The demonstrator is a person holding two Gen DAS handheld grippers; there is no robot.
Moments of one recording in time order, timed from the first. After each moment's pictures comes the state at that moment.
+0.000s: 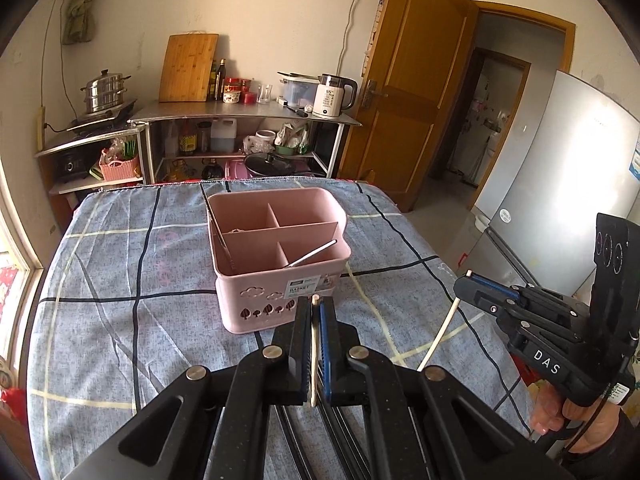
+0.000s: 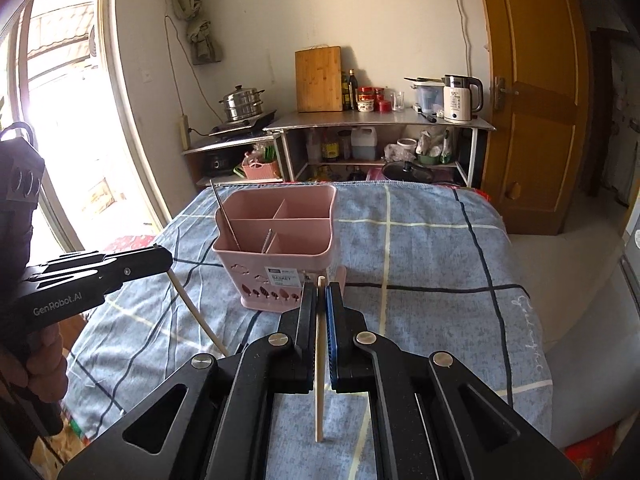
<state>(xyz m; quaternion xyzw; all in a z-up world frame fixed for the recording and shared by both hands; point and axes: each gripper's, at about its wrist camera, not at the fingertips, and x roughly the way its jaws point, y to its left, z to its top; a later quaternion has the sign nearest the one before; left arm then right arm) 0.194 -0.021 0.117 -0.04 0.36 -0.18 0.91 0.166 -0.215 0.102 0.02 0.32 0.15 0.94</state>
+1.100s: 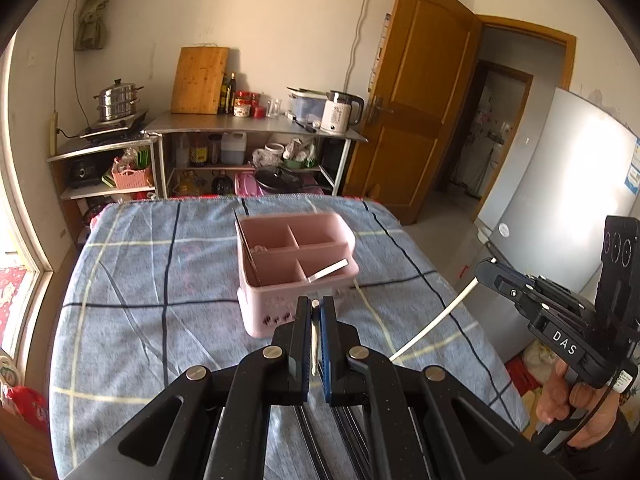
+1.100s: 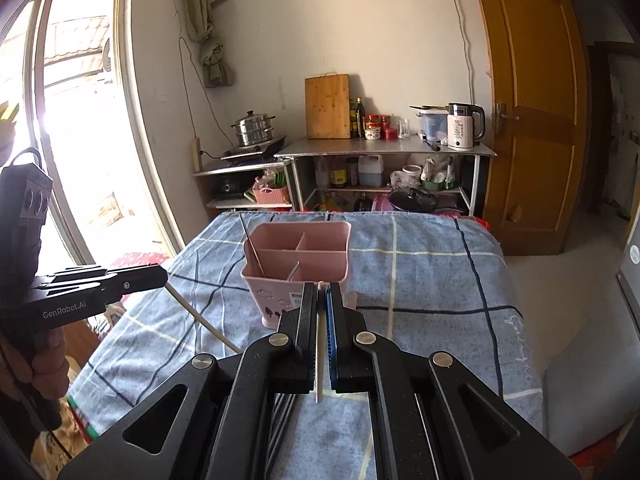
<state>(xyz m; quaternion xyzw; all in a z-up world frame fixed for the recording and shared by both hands) 0.174 0.011 0.157 -0.05 0.34 -0.17 0.92 0.147 -0.210 0.146 0.04 0.27 0.17 0.95</state>
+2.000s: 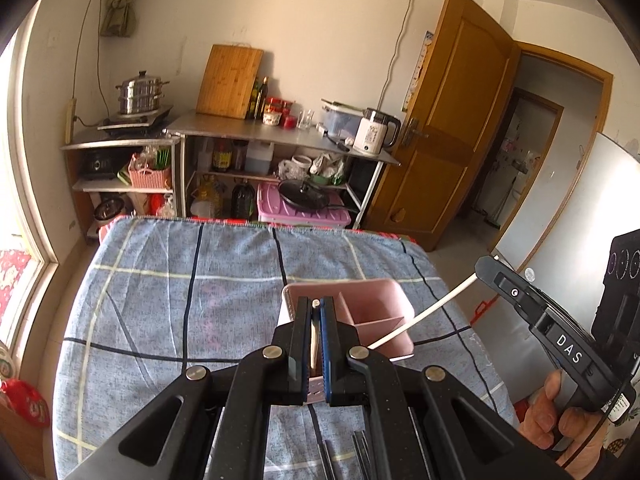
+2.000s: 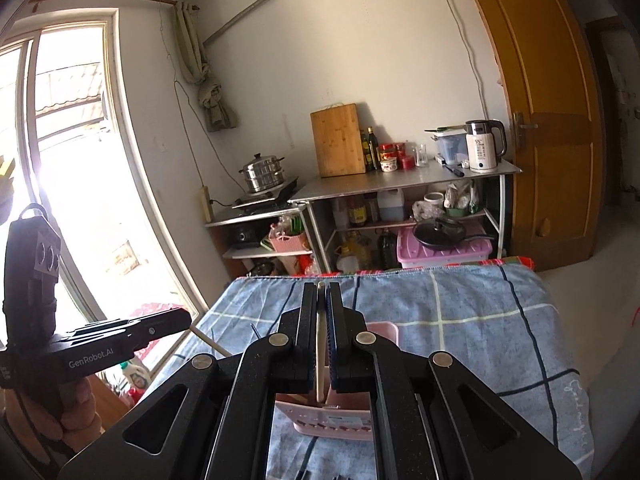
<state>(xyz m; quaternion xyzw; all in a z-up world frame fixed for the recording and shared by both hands) 0.278 0.048 0.159 -0.09 0.34 -0.13 0.93 0.247 -0.168 0.158 0.10 0.23 0.18 0.95</state>
